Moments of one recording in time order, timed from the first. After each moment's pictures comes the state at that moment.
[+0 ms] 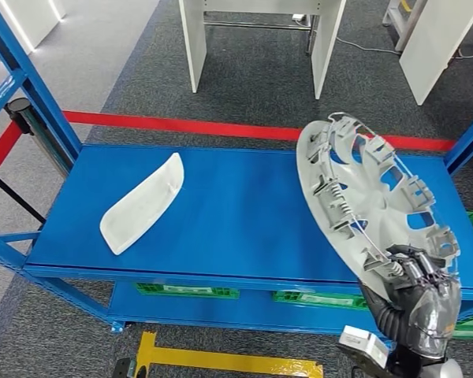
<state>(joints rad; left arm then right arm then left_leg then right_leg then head) -0.10 -0.01 -1.48 -0.07 1.57 0.11 -0.40 0.29 -0.16 0.18 -1.93 0.98 -0.65 -0.16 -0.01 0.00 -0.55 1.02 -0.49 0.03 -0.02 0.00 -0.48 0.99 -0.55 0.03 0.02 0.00</state>
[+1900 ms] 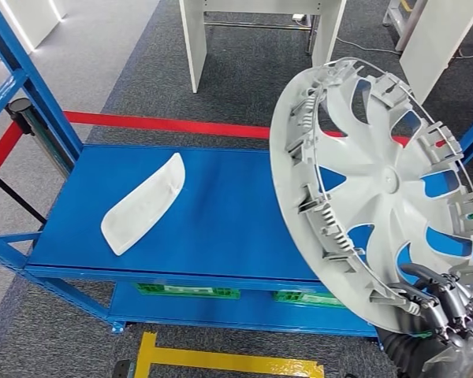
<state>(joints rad) -0.09 -0.01 -1.49 -0.07 1.57 0.14 -0.43 0.36 0.06 0.09 -2.10 0.98 -0.65 -0.60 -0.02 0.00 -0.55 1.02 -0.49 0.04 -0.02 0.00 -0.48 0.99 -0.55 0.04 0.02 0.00</state>
